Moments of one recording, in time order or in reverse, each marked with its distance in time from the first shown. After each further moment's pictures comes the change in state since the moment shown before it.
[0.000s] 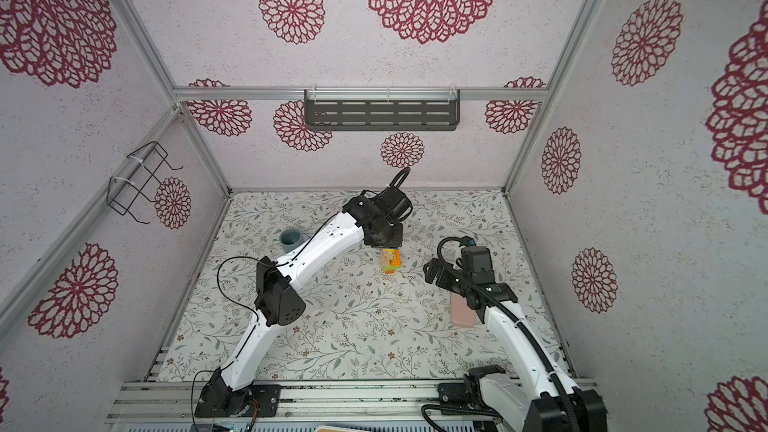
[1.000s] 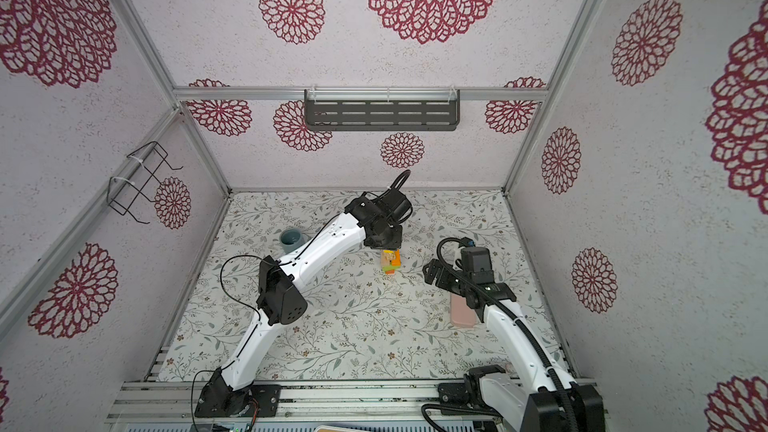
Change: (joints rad) left arm 0.008 0.022 0.000 -0.003 -0.009 0.008; right arm -0.008 0.023 -0.011 0.015 -0.024 -0.001
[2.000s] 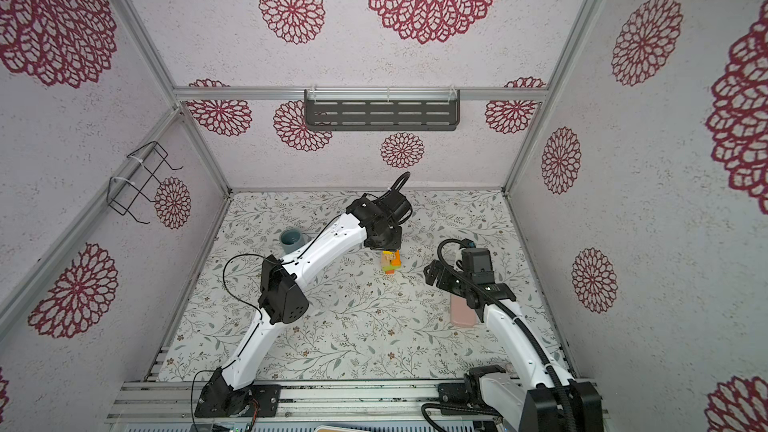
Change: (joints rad) left arm 0.005 0.019 0.000 0.001 0.005 0.000; right arm -0.016 0.006 -0.014 0.007 -0.002 -0.009
